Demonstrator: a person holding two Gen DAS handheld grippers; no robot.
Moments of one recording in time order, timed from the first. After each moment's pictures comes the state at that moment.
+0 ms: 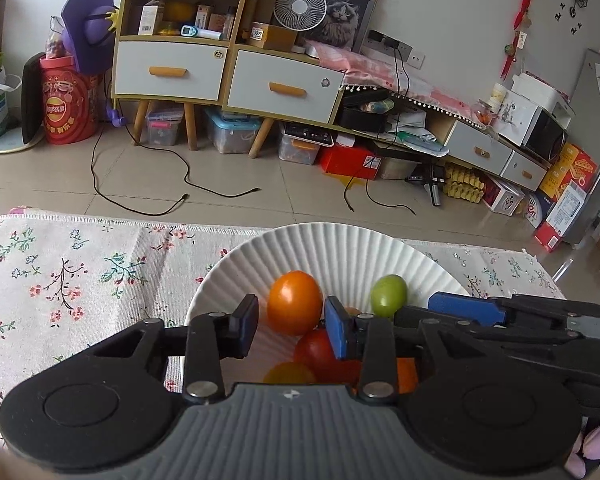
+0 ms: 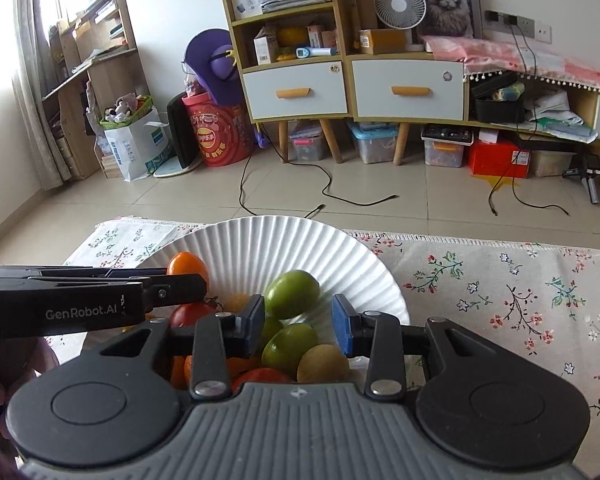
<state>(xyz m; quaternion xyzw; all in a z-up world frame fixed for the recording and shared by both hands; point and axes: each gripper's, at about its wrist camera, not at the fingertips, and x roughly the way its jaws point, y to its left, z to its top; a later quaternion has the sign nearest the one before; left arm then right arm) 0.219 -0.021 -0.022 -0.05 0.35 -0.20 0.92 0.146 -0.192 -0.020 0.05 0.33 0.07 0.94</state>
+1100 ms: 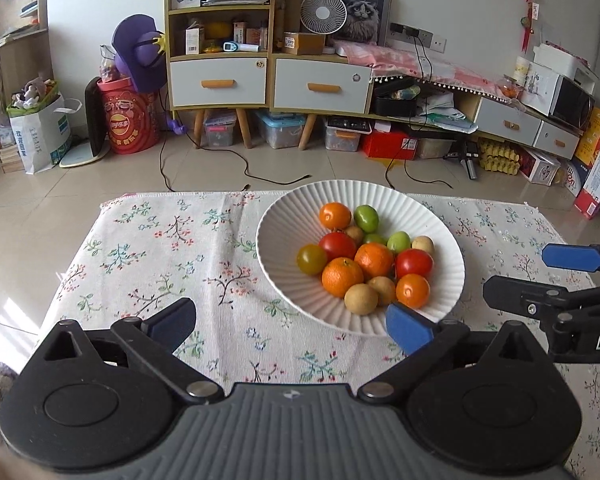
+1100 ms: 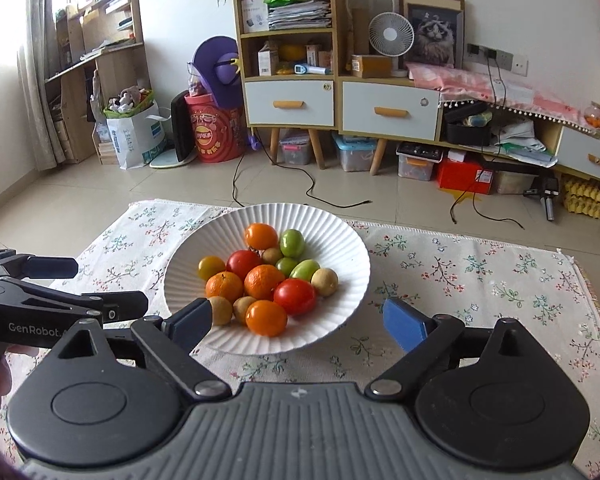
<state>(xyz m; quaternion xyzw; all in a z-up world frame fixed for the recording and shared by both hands) 0.107 -0.002 0.022 0.02 0.36 -0.11 0.93 0.049 -0.174 0.026 0.00 0.33 0.03 0.94</state>
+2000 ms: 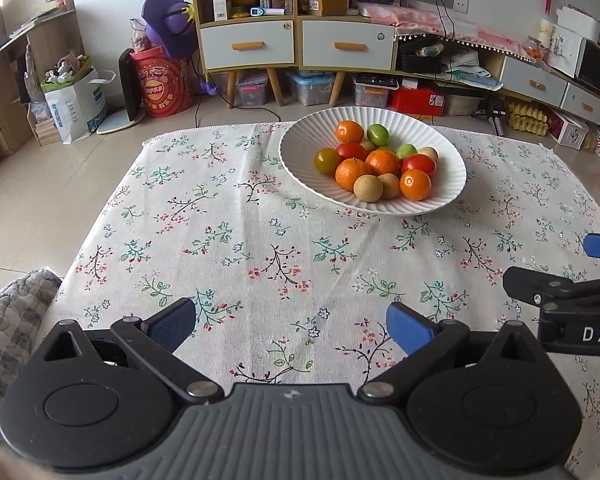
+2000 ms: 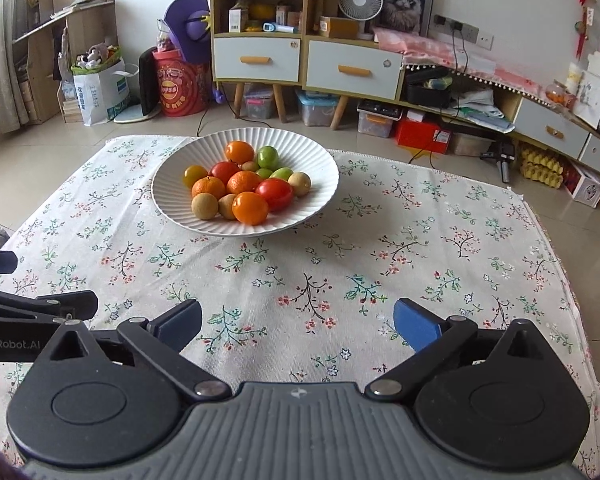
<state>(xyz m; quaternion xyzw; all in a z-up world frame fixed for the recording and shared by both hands) 0.043 -0.008 -0.002 0.05 0.40 -0.06 0.91 0.003 -0.159 -0.004 -0.03 0.38 -0.04 0.92</state>
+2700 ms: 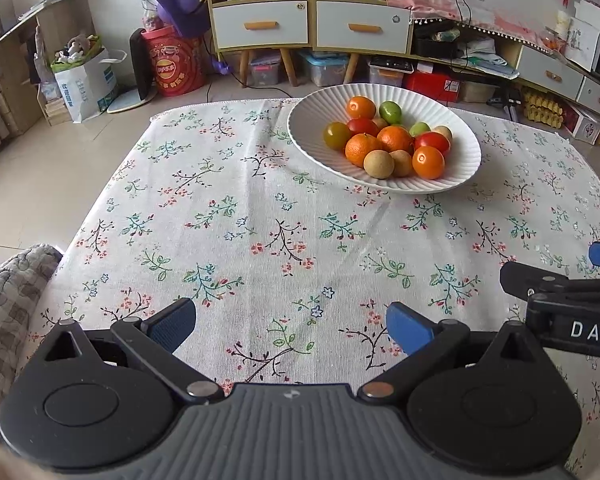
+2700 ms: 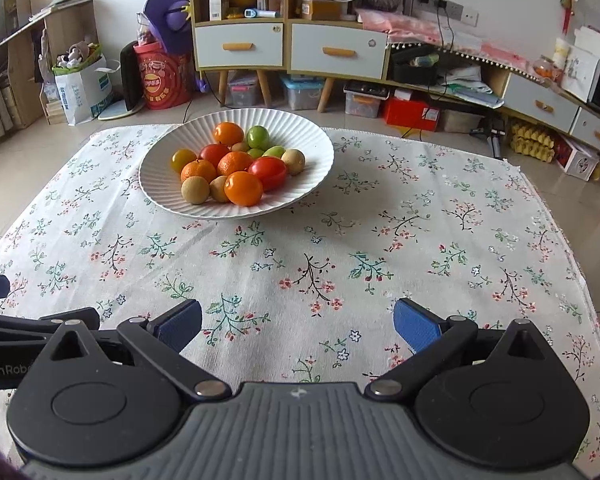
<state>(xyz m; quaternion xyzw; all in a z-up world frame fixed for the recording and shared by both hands) 0.042 -0.010 -0.009 0.05 0.43 -0.03 0.90 0.003 -0.157 -0.010 0.00 0.39 -0.06 0.92</state>
